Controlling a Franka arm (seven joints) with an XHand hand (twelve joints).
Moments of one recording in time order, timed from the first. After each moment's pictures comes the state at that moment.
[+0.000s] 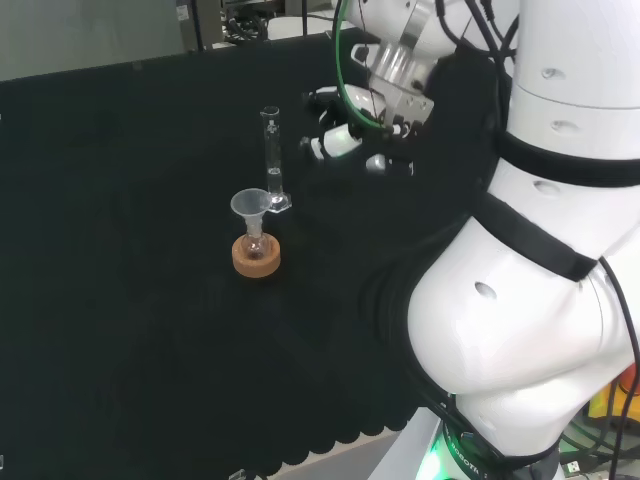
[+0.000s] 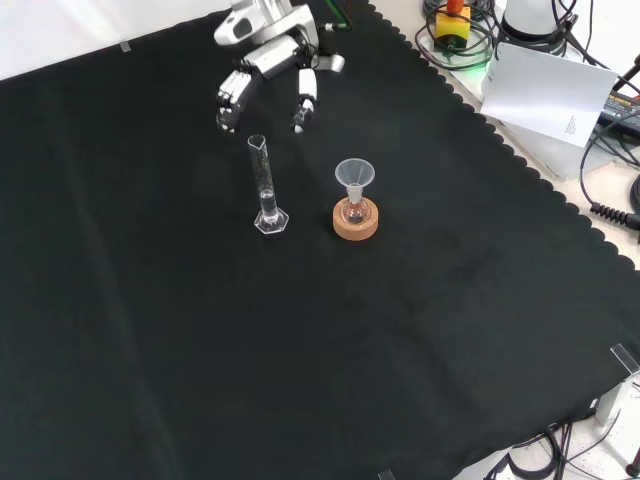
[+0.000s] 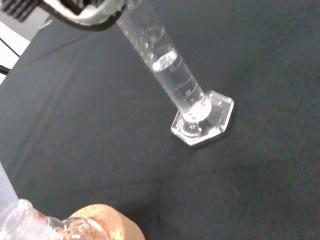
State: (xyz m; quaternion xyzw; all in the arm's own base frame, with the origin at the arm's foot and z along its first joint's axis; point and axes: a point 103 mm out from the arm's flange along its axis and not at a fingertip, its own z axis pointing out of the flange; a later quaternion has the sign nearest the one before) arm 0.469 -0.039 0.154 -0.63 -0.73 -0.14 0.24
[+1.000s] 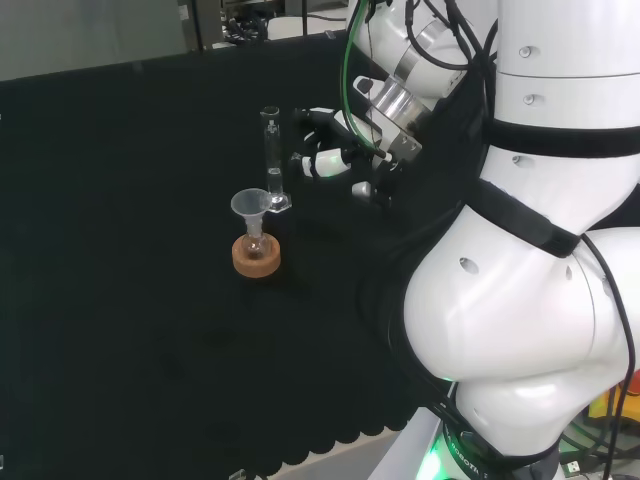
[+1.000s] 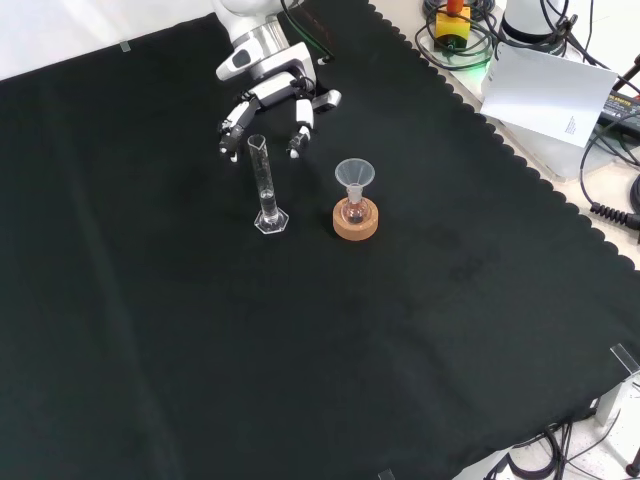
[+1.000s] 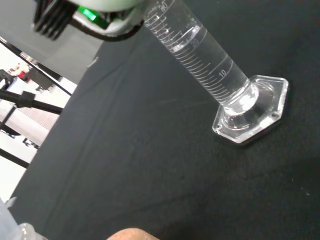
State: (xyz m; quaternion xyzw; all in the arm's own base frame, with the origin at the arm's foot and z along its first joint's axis) arm 0.487 -0.020 0.108 -0.59 -0.71 -0.25 0.28
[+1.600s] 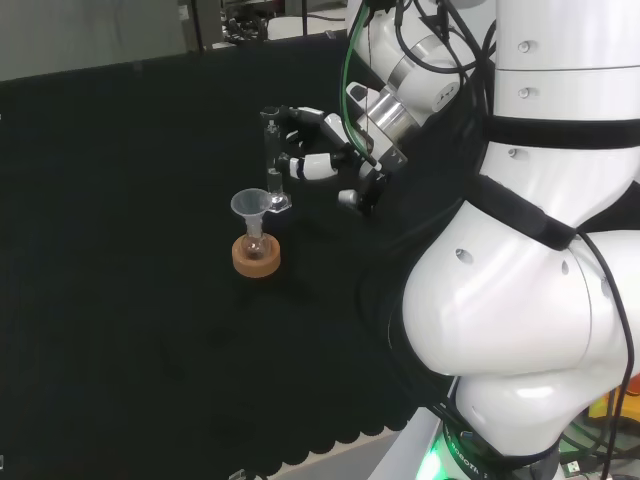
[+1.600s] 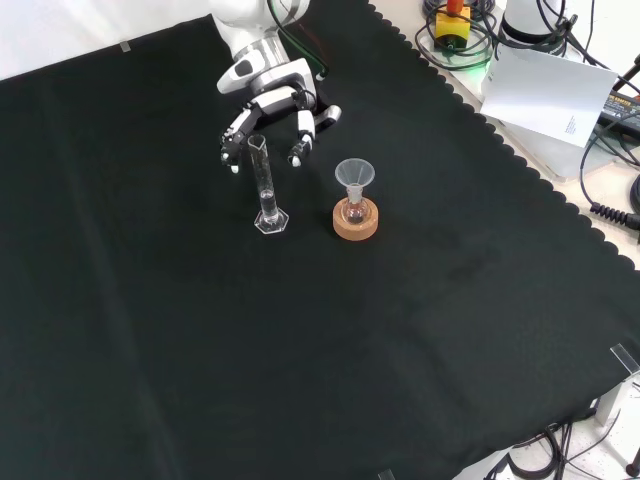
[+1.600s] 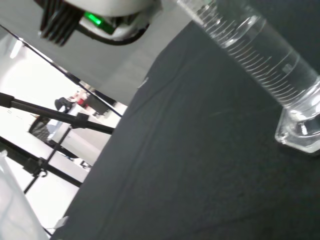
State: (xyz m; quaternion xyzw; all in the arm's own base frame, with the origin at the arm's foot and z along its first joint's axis) arm 0.499 0.005 0.097 -0.54 -0.72 -0.33 0.29
